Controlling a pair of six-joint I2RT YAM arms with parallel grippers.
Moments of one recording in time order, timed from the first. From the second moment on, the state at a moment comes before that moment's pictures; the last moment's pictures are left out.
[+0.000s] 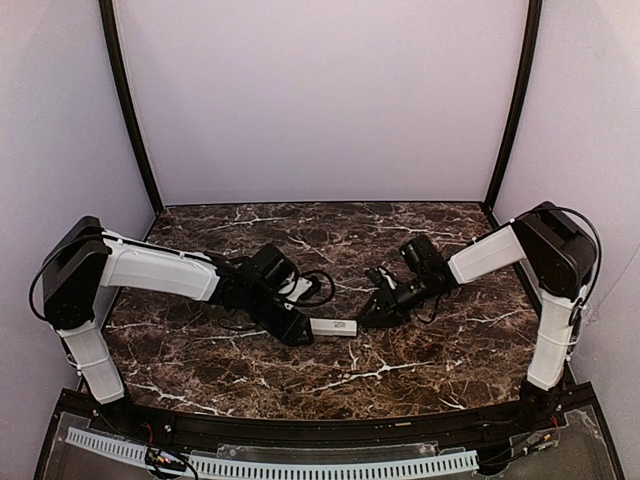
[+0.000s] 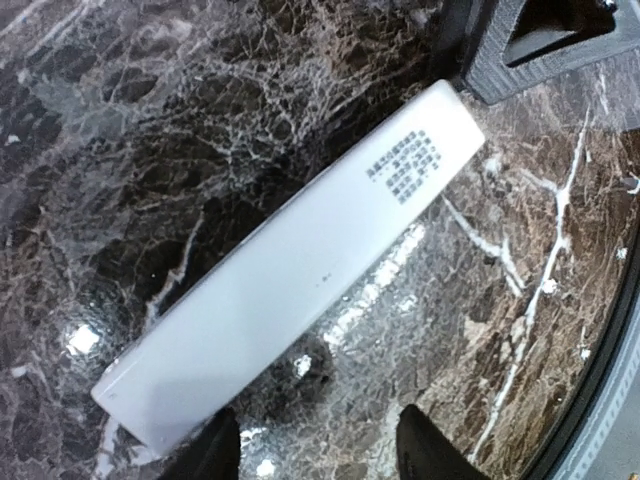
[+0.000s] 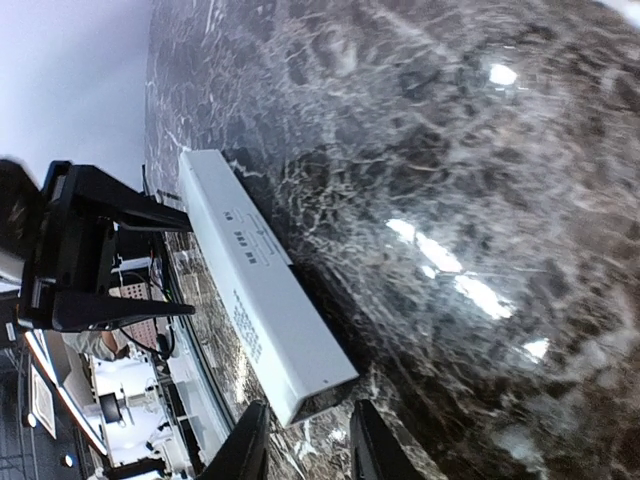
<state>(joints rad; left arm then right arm) -0.89 1.80 1.06 -0.35 0.25 -0.26 0.57 1.93 0.96 -0.07 -0.91 0.52</state>
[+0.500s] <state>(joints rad) -0.88 1.75 1.26 -0.54 0.22 0.20 0.44 1.70 0.88 -0.07 -0.91 0.43</state>
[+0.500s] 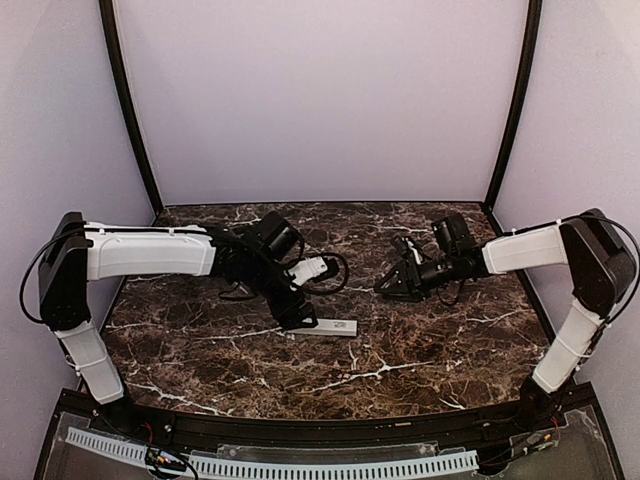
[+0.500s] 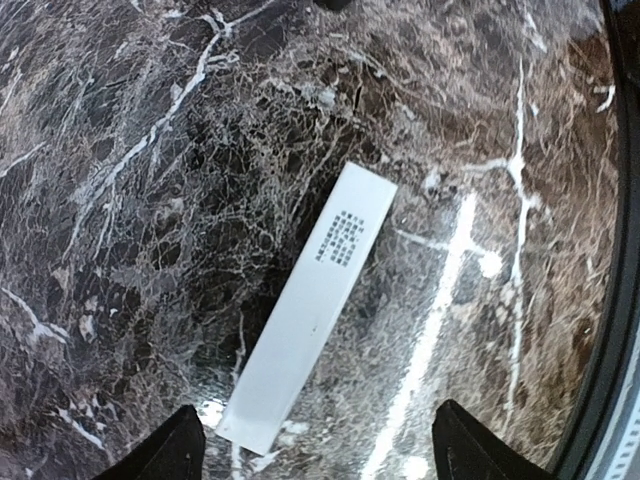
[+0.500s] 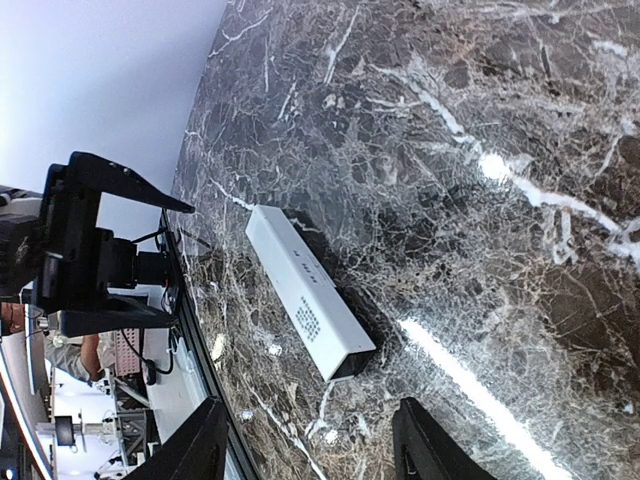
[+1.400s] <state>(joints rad) -0.84 2.03 1.39 -0.63 0.29 0.63 0.42 1.56 0.78 0.01 -0.92 0.34</state>
